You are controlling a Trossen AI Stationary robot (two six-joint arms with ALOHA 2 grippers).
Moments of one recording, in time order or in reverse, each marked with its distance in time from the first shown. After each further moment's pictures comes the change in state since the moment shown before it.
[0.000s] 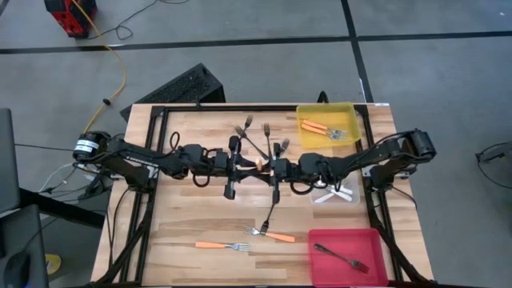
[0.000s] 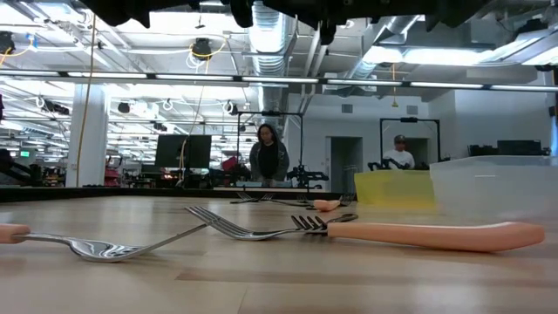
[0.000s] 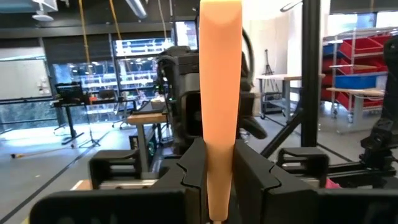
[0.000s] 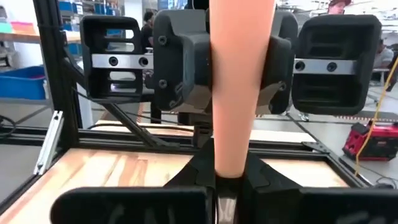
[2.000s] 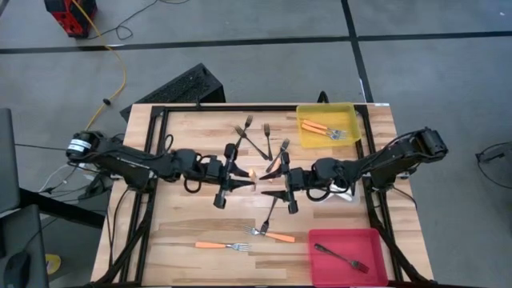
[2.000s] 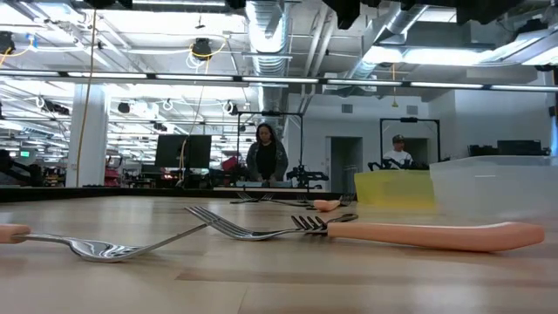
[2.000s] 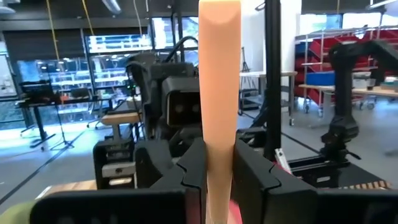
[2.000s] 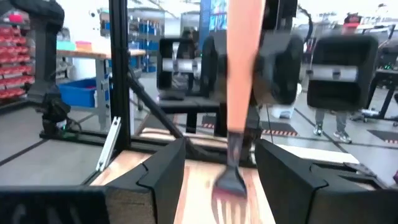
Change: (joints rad) left arm -0.068 -0.083 0.000 -0.110 0.015 -0.004; right arm 0.085 -0.124 -0.124 0.047 -0.098 -0.013
